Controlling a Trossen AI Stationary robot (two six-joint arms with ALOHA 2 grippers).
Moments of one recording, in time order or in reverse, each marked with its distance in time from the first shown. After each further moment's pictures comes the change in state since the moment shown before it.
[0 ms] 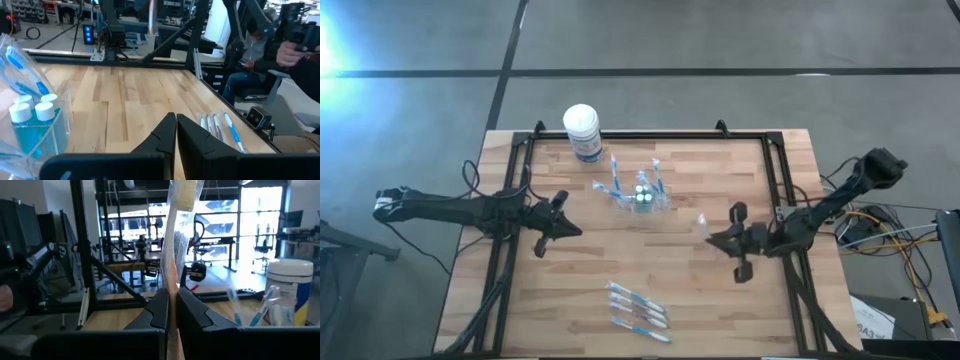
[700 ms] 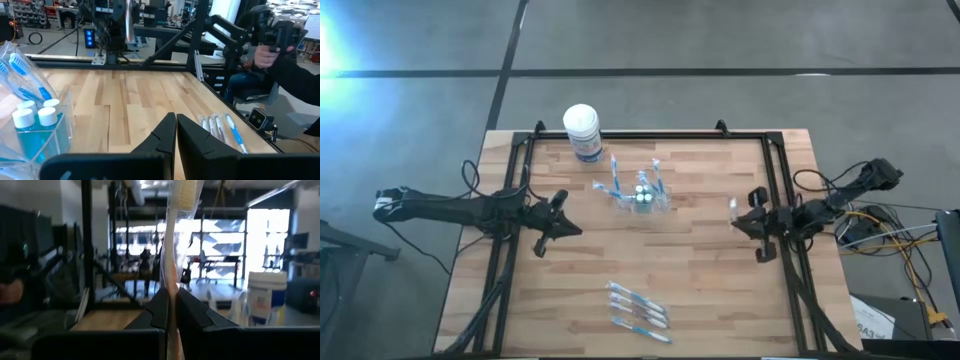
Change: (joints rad) left arm 0.000 0.002 0.000 0.014 -0.003 0.018; right arm -0.095 -0.673 -0.307 -0.270 -0.167 -0.080
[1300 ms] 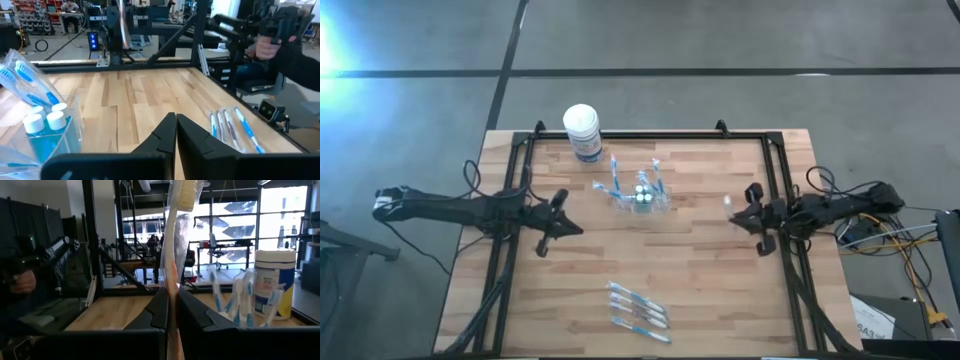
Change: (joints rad) left arm 0.000 0.026 0.000 0.009 -0.013 0.081; right arm -0.271 -0.237 -0.002 -0.349 -0.312 0.157
